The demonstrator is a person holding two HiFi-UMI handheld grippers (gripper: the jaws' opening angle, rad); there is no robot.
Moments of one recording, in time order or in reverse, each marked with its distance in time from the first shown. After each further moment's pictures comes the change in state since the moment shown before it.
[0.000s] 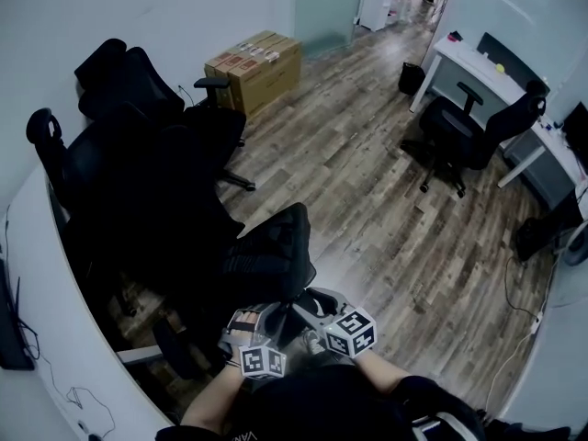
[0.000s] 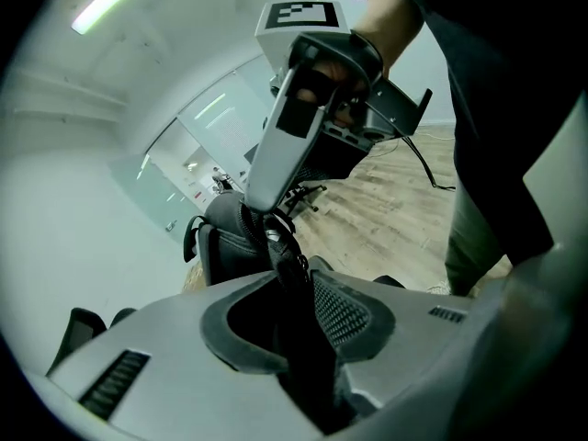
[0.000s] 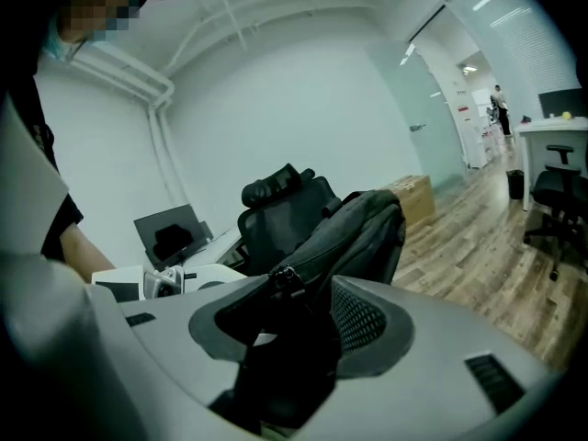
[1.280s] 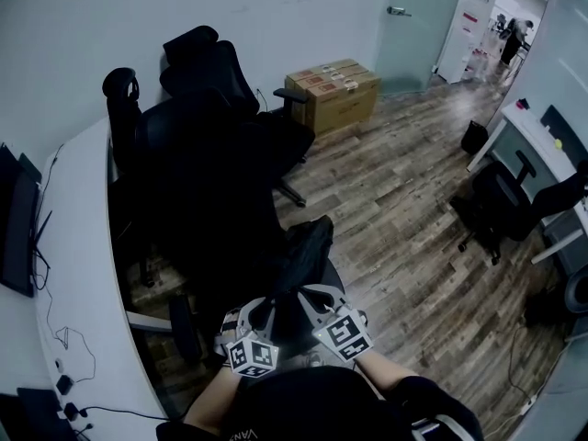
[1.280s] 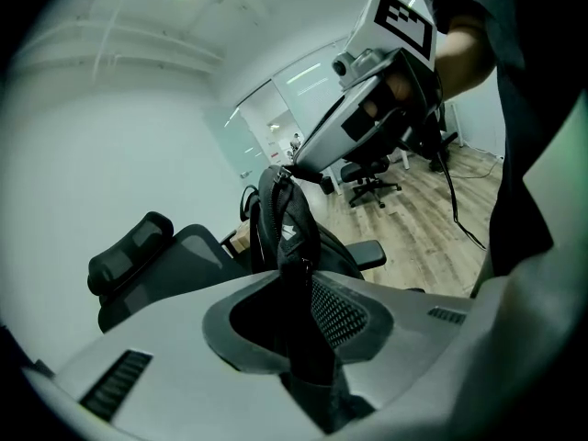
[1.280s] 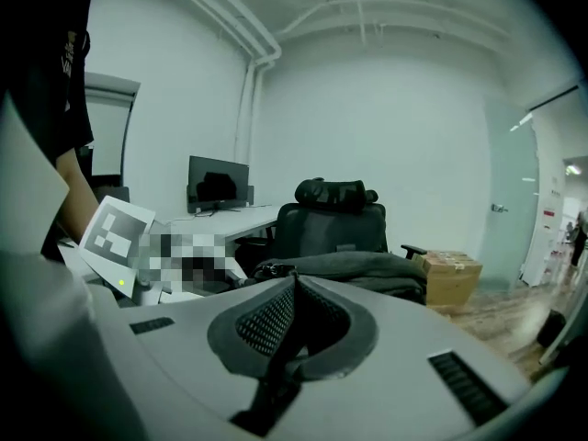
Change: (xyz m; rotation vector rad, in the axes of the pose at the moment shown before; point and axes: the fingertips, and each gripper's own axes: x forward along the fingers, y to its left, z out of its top) left arm -0.078 0.060 -0.072 -0.477 0.167 0.330; right arm 0.047 0.079 0.063 -0.579 0.010 0.154
